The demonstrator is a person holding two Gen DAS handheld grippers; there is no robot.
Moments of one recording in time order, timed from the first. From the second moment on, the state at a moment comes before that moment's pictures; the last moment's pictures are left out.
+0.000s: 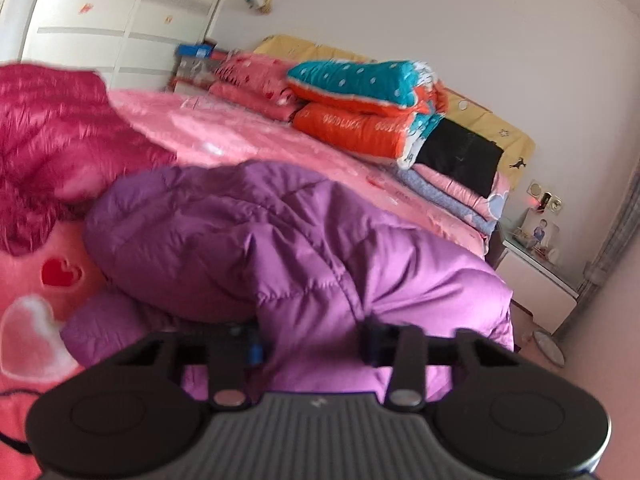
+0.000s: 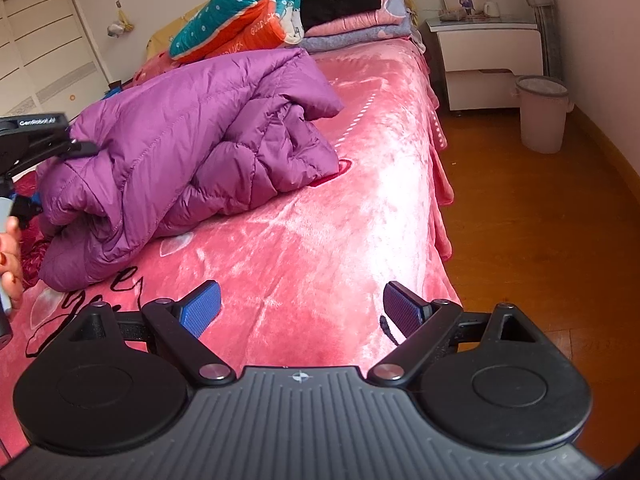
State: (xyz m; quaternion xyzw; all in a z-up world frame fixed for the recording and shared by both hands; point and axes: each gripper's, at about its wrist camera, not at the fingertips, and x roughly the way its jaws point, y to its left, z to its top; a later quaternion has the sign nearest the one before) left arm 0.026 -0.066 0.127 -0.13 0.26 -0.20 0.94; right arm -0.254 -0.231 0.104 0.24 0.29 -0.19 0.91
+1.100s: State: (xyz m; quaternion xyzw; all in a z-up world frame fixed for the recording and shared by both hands) left arm -0.132 0.121 0.141 -0.12 0.29 -0.17 0.93; right arm -0.264 -0.252 0.098 0.27 0.29 -0.21 0.89
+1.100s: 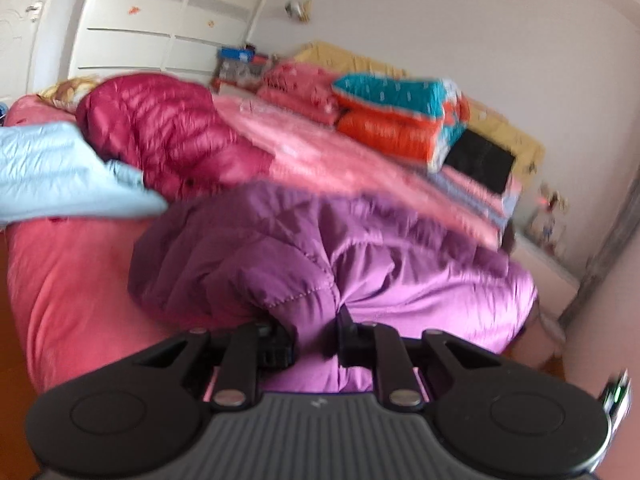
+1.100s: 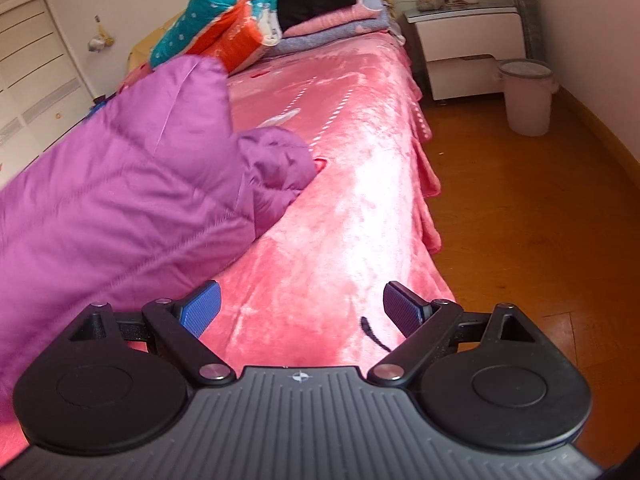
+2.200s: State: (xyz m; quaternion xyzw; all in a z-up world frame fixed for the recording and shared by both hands) left arm -0.057 0.254 0.094 -0.40 0.32 -0.09 0.85; right arm -0.334 -0.222 0.145 0.20 0.25 -0.21 0.92
